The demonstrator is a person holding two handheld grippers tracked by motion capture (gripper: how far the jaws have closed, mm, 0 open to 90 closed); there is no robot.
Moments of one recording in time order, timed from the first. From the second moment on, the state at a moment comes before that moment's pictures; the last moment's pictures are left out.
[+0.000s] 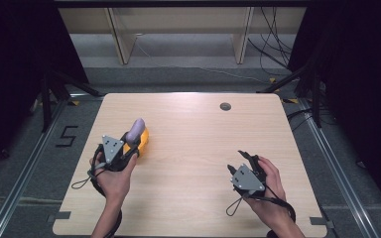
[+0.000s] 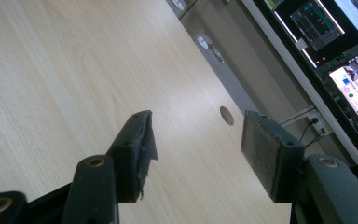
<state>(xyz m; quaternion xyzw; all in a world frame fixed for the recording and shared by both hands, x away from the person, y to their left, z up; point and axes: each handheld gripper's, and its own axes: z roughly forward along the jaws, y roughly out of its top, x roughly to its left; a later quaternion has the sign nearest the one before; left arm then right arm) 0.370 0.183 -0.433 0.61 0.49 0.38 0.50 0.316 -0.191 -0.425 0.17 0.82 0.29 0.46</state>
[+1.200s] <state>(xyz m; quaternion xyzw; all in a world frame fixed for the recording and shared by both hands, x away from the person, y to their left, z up) 0.391 0.196 -0.438 0.60 0.50 0.39 0.49 0.316 -0.190 -0.426 0.18 0.82 0.29 0.46</state>
